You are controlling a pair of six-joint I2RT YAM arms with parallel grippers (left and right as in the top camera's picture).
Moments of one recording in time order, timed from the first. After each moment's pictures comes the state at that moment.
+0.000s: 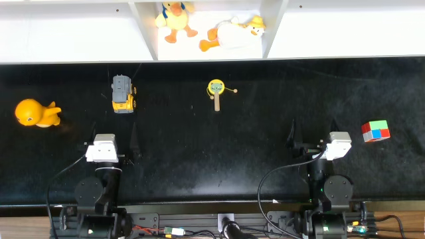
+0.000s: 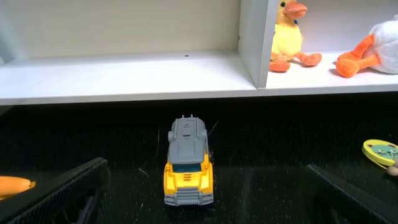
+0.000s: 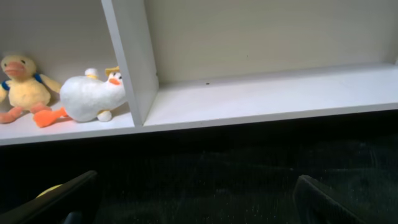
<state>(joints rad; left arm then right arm) -0.04 0.01 0.01 -0.08 -0.03 0.03 0.01 0.01 0.02 -0.02 0.01 0.12</state>
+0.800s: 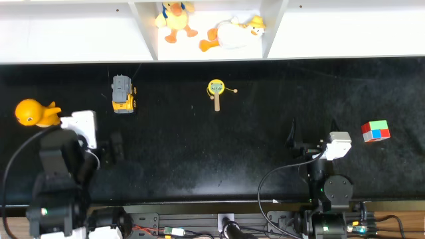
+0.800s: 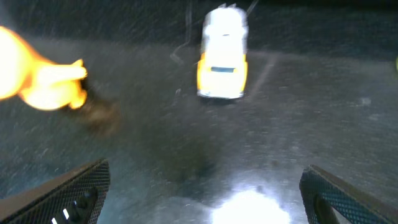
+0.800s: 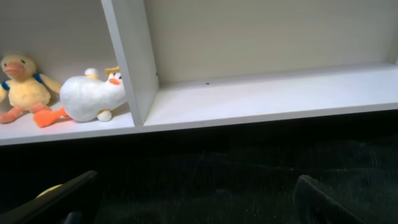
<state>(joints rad) 0.10 0.66 0.75 -0.89 -0.02 0.00 0.01 0.01 0.02 -0.02 0.01 0.12</state>
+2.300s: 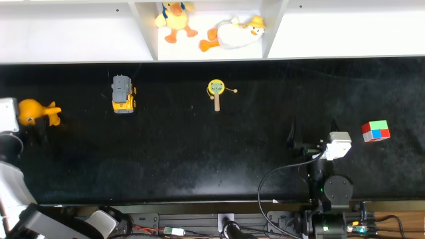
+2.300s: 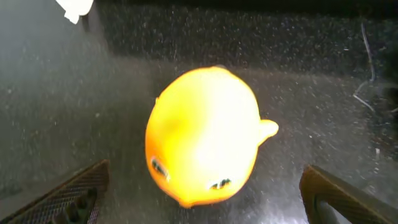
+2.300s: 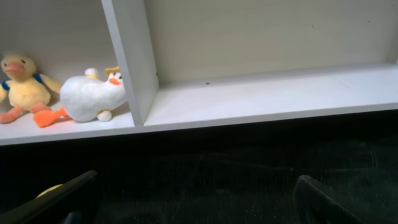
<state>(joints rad) 0.94 1.36 0.85 -0.37 0.49 0.63 0.01 0.01 0.02 -0.02 0.01 0.12</state>
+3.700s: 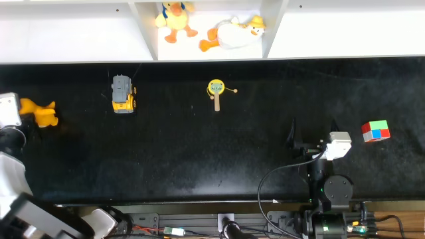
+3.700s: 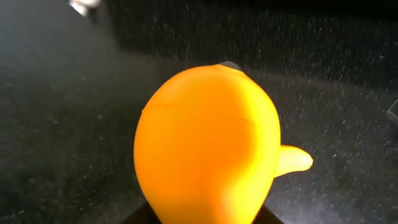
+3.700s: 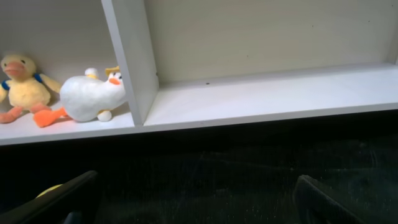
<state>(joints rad) 0.89 1.42 0.85 -0.28 0.41 0.54 0.01 0.01 0.02 -0.02 0.01 0.12</state>
